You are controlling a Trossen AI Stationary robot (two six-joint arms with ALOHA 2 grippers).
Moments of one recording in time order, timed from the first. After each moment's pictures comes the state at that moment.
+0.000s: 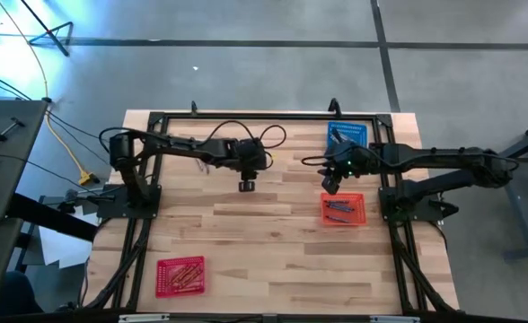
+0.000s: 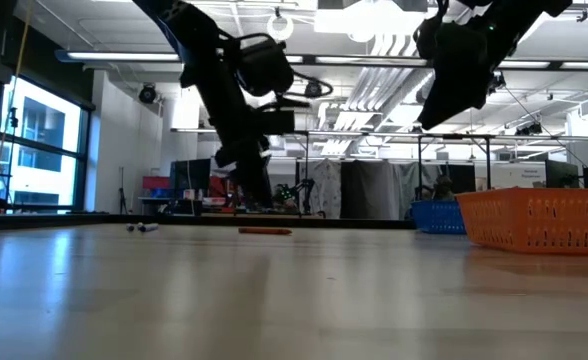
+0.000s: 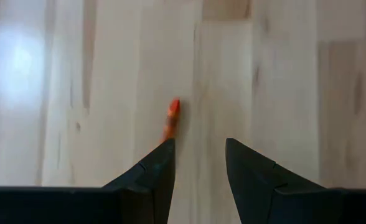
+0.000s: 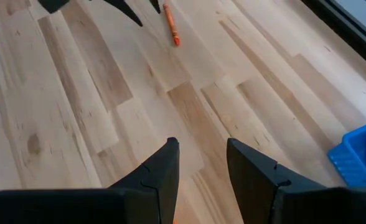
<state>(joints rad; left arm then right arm) 0.24 1.81 1.14 -0.38 -0.11 0.30 -0.13 1.07 0.82 -0.62 0.18 0.34</state>
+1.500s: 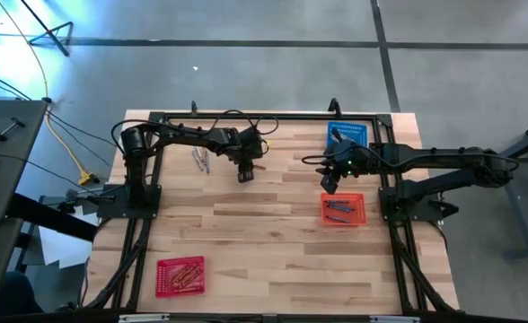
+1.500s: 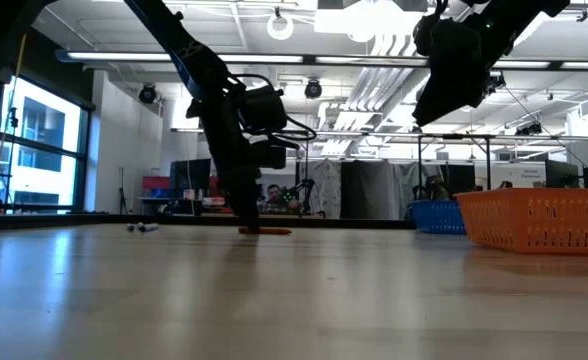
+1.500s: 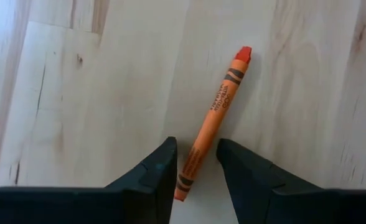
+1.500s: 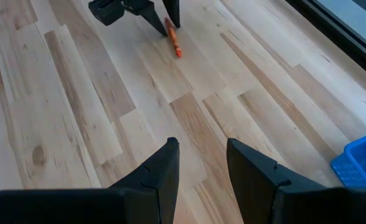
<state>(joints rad) 0.39 1.94 1.14 -0.42 0.04 0.22 -0.13 1.07 0.82 -0.58 0.19 0.34</state>
